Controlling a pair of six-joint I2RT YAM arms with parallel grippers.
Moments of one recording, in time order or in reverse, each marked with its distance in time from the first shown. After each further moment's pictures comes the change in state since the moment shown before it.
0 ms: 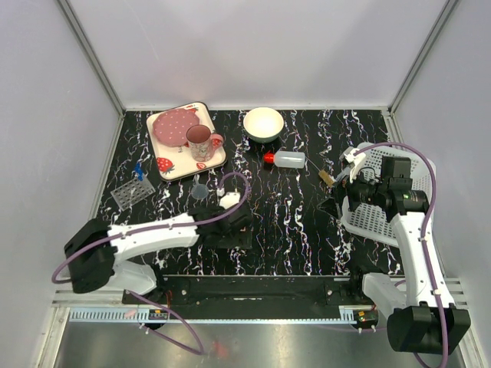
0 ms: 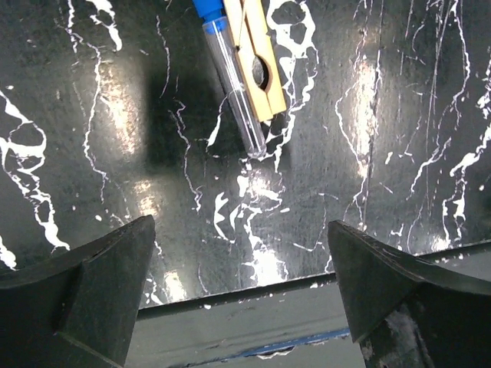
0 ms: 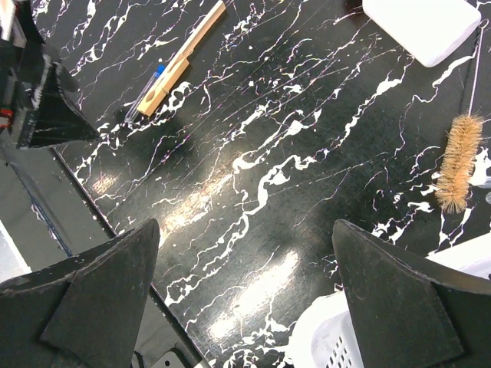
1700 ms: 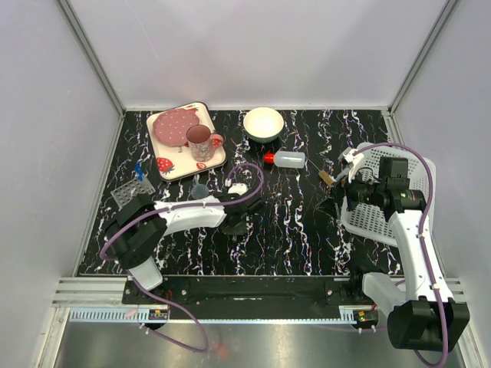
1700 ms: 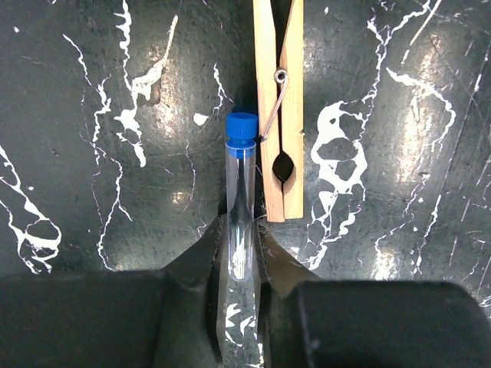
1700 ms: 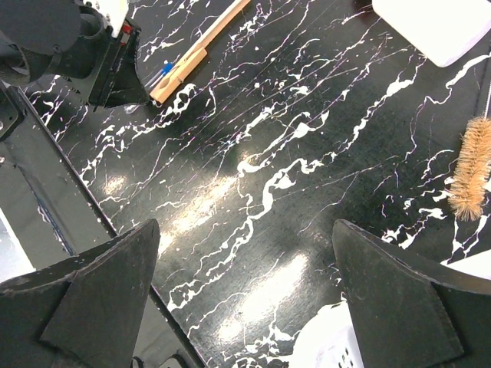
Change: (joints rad) left arm 0.127 0.370 0.172 0.027 -0.051 0.053; right arm 0.000 0.018 -0.032 0.045 -0.027 0.014
